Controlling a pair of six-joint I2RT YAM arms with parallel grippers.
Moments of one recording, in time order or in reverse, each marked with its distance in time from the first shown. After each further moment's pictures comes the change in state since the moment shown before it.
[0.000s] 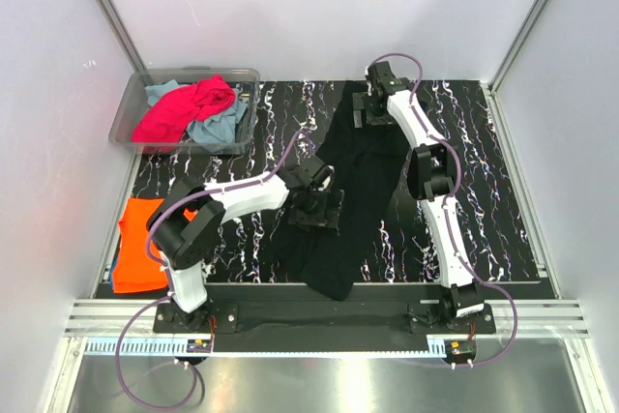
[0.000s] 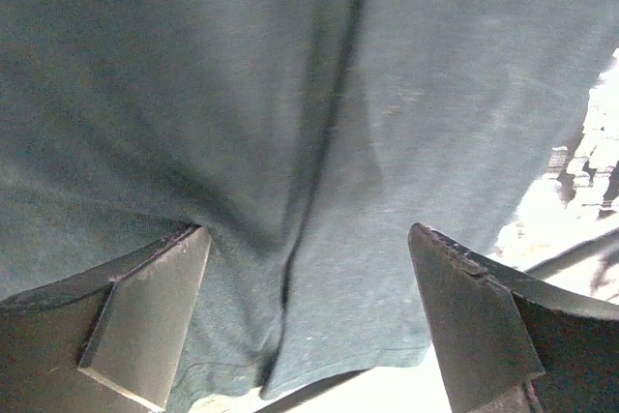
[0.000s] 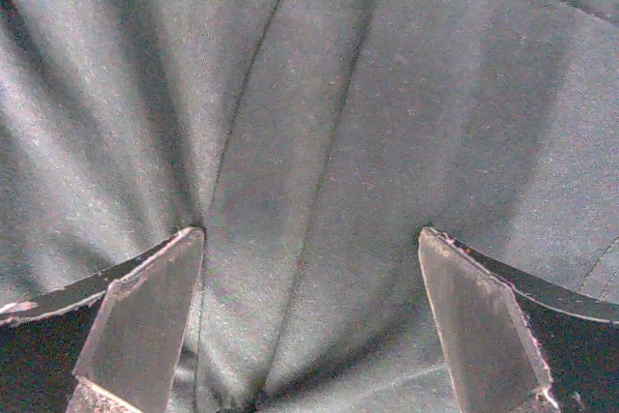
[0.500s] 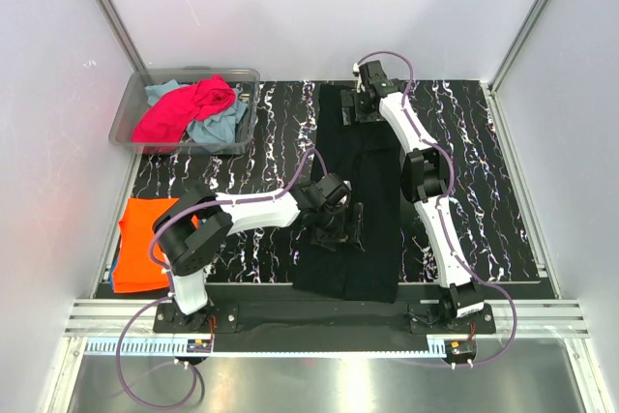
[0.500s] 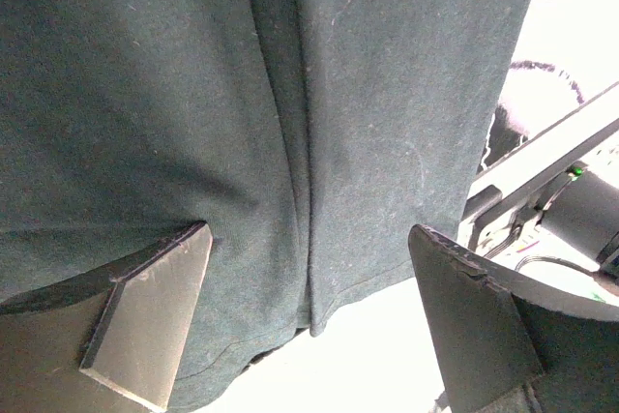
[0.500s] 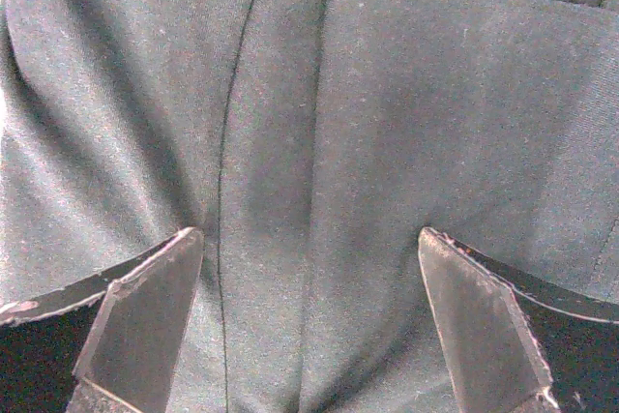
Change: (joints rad) left arm -0.158 -0.007 -0.063 0.195 0.103 -0.278; right arm 0.039 0.084 0.150 0.034 -0.086 -0.014
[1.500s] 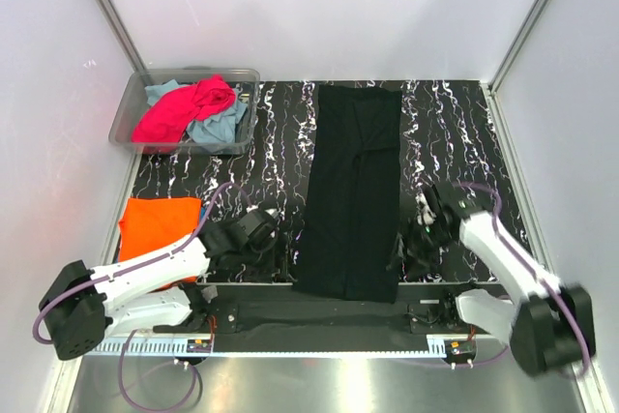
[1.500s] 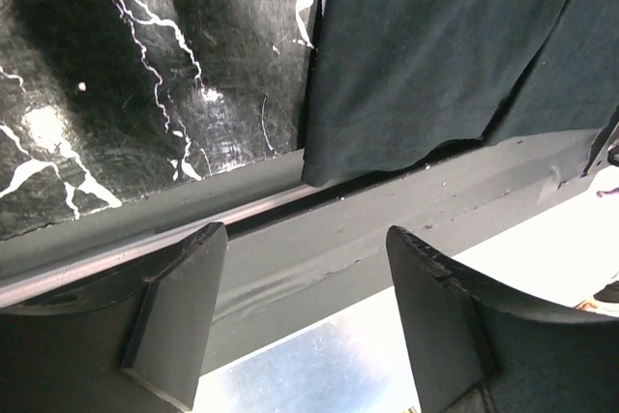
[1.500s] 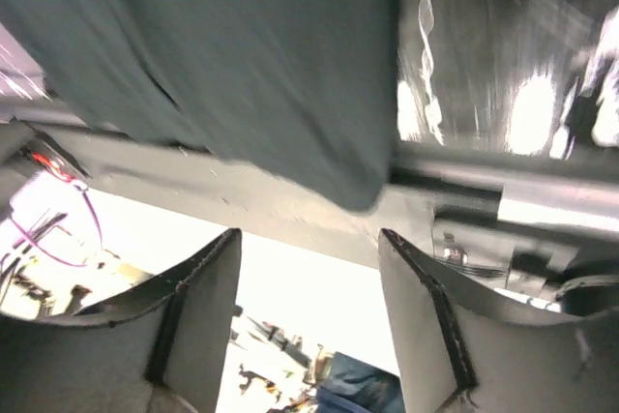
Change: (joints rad) left arm 0.042 -0.785 -0.542 -0.298 -0.112 -0.101; right arm -0.034 -1.643 -2.019 -0.109 -0.410 0.414
